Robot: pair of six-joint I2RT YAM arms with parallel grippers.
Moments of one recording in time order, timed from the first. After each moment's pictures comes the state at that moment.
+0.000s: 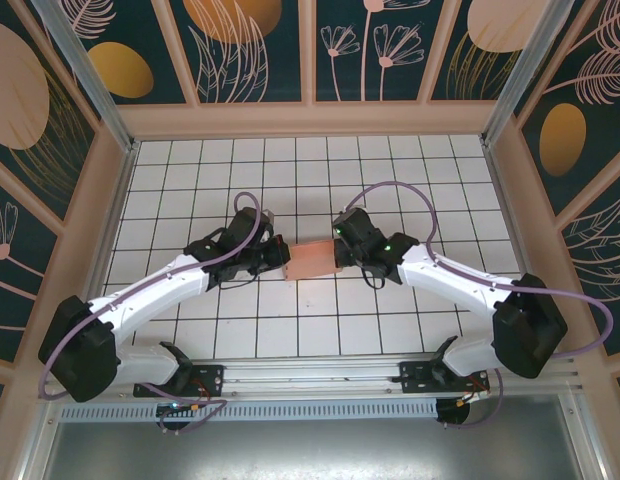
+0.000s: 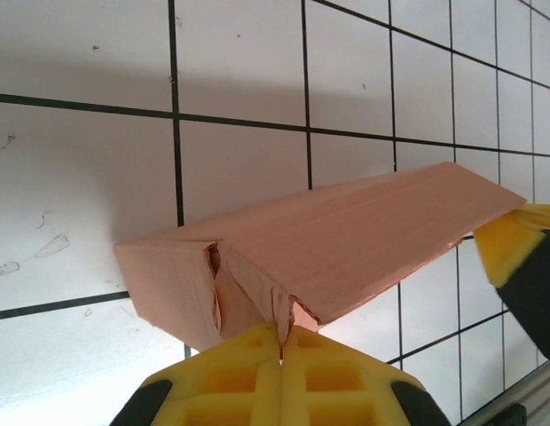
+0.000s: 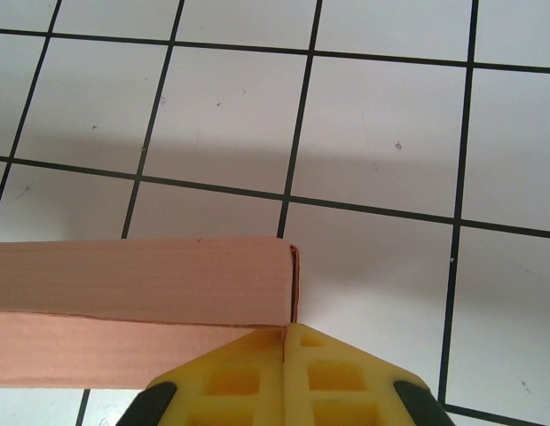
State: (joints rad) left arm -0.70 1.30 0.86 -0.38 0.14 -0.88; right arm 0.82 1.38 0.93 -0.48 0.26 0.53
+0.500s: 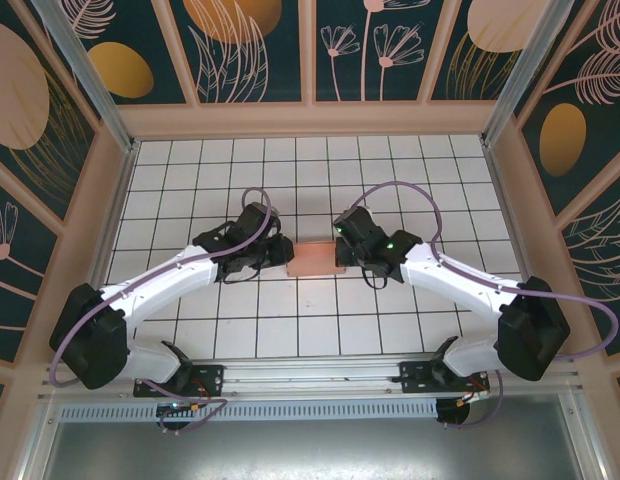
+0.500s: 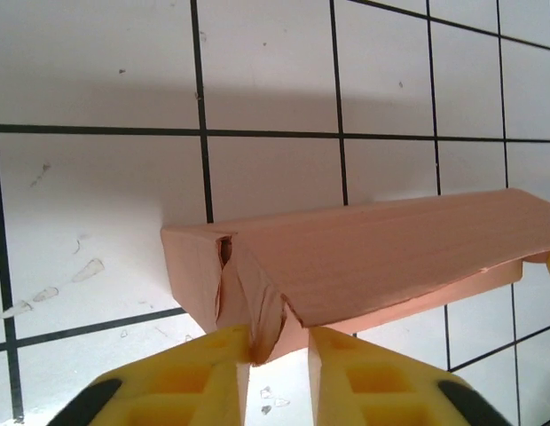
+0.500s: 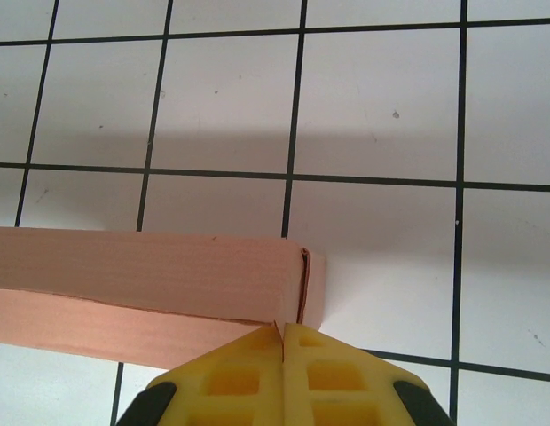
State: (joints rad) left arm -0.71 1.38 0.94 -0.46 0.08 -0.79; right arm 0.82 1.36 0.96 -0.56 0.23 0.64
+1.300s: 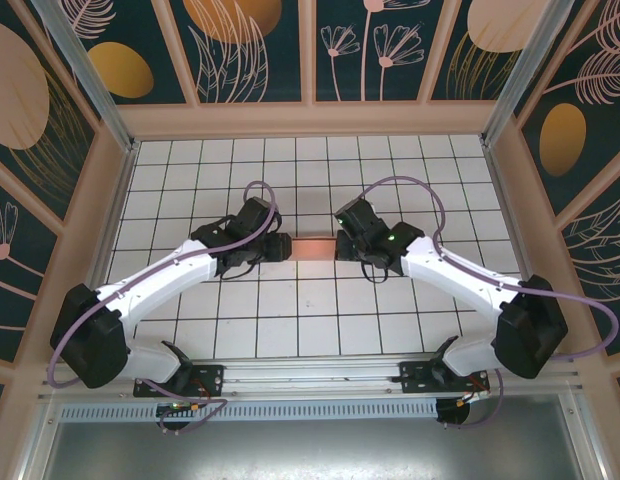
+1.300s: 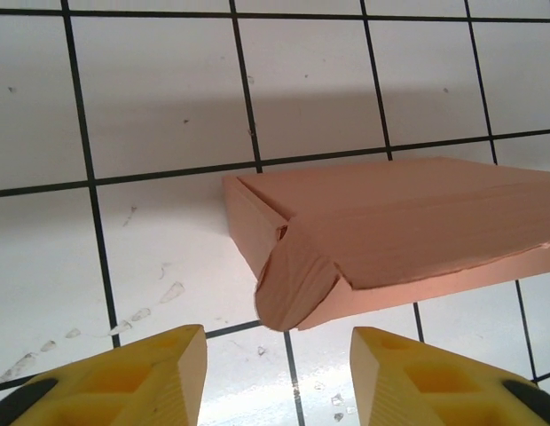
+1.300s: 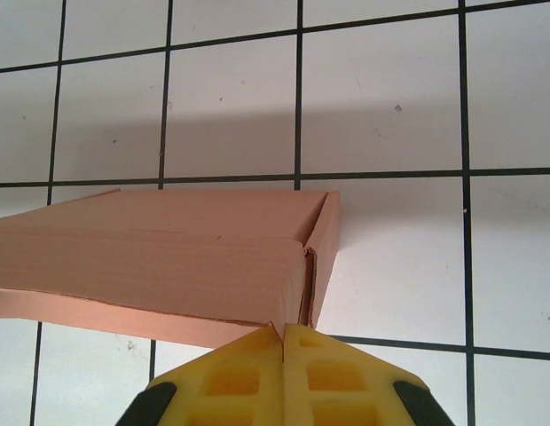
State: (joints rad) left arm -0.71 1.39 1.02 -0.58 -0.04 -0.64; right arm 0.78 1.38 1.03 -0.62 0.18 0.70
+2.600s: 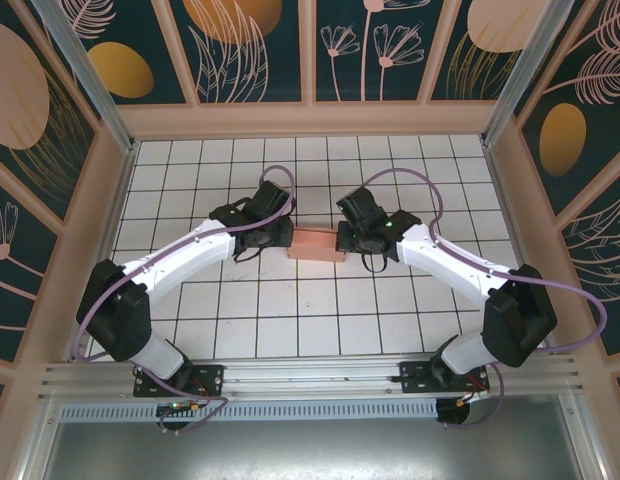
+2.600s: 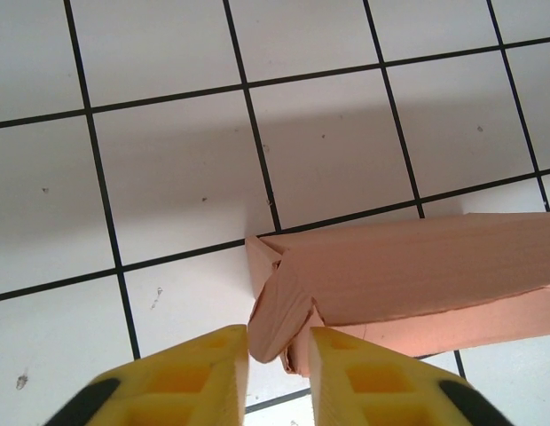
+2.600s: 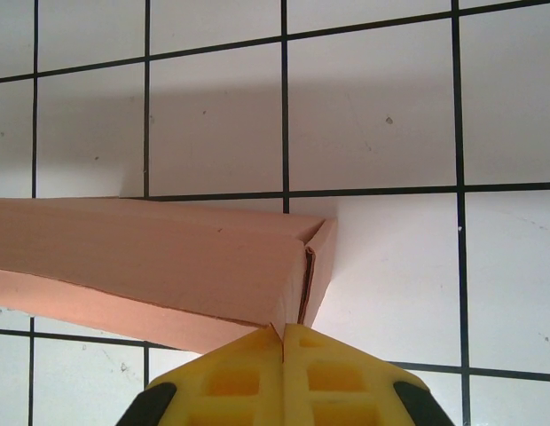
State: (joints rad) left arm -0.69 1.56 1.19 -0.61 -0.11 -0.51; right arm 0.72 1.46 1.10 -0.64 0.13 0.68
